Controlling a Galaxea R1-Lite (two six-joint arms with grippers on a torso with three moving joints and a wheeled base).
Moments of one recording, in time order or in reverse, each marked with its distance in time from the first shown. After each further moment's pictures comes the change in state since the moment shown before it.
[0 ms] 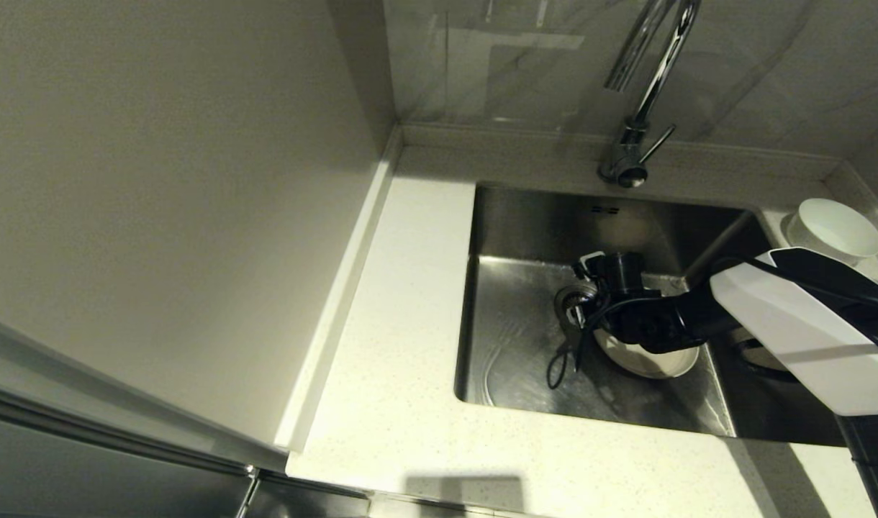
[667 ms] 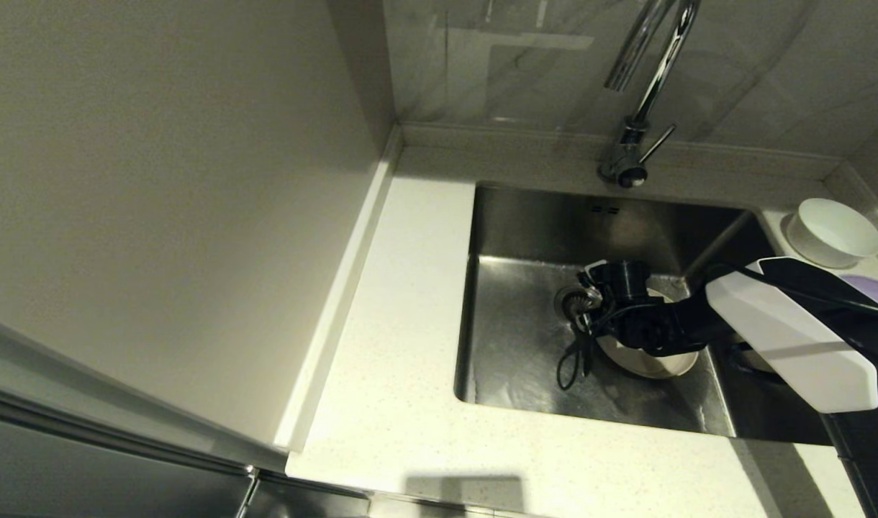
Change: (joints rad) left arm 0.000 0.000 0.000 0.000 0.000 0.000; right arm -0.041 0.061 -0.035 -0.003 -0.008 -0.077
